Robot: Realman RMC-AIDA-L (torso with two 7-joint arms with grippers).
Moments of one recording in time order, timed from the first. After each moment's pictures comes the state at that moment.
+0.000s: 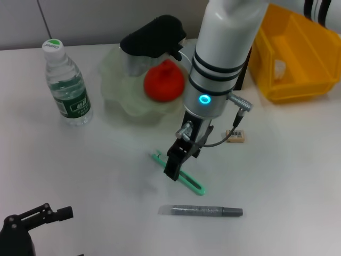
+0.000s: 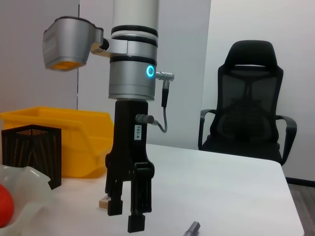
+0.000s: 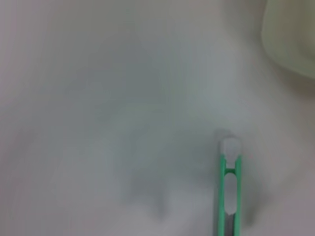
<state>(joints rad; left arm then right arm) -0.19 -2.05 0.63 0.62 2.02 1.95 -0.86 1.21 2.09 -1.68 -0.67 -2.40 -1.45 2.92</state>
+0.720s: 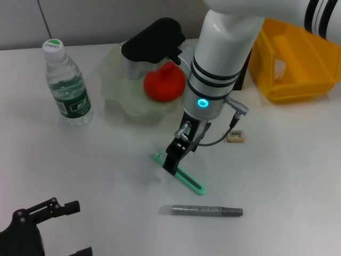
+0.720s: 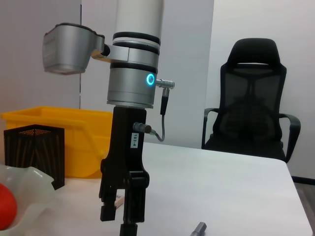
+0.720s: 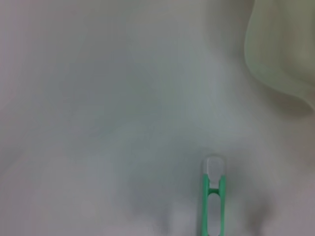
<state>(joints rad) -0.21 -2.06 0.63 0.61 2.02 1.92 -0.85 1.19 2.09 -1.75 -0.67 -2.39 -1.35 2.93</state>
